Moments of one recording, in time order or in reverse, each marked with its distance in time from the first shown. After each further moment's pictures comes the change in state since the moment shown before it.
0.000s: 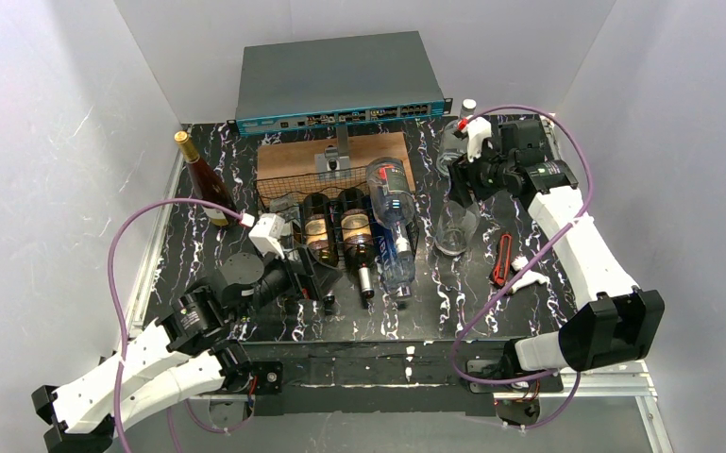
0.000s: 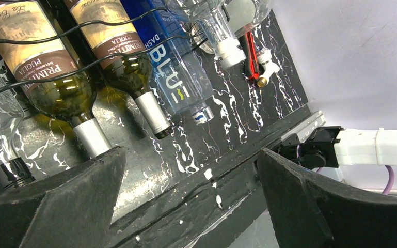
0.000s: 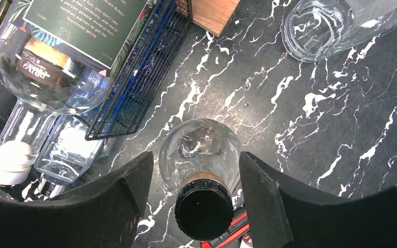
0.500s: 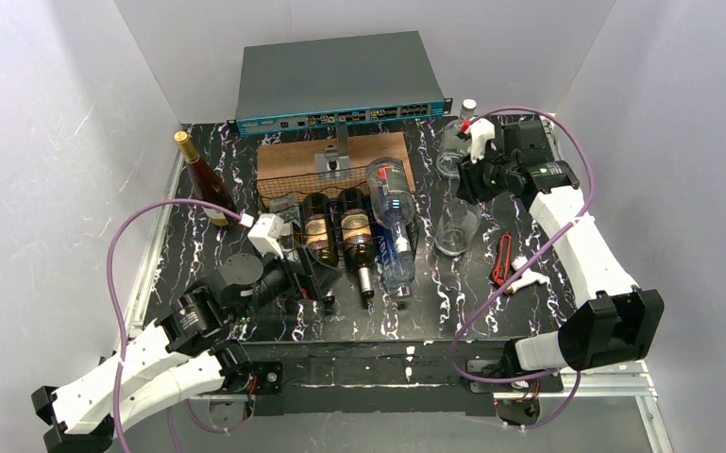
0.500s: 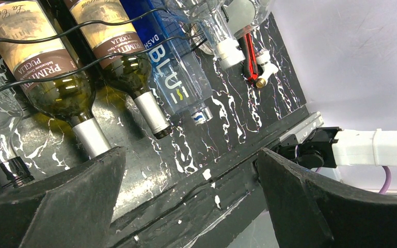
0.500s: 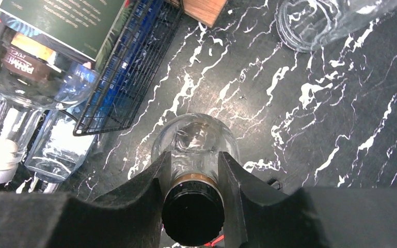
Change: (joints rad) left arm 0.000 -0.002 0.000 -0.002 -0.001 -0.007; right arm -0.007 0.002 -0.016 0.004 0.027 -0.004
